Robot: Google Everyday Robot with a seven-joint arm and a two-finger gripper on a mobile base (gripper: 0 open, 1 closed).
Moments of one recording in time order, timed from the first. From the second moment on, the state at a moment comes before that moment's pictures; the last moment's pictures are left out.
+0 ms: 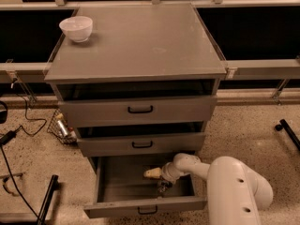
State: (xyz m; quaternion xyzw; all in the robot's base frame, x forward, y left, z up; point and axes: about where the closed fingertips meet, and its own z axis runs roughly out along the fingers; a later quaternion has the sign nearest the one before) arm 0.632 -0.067 0.146 -0.97 0.03 -0.06 0.25
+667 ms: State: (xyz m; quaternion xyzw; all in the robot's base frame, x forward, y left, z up) arm 0.633 -0.066 0.141 -0.97 0.03 -0.06 0.24
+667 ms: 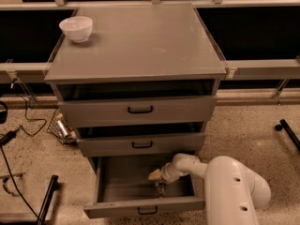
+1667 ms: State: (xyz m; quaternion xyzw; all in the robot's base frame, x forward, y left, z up) arm 0.633 -0.066 0.129 -0.98 0.01 -0.05 0.21
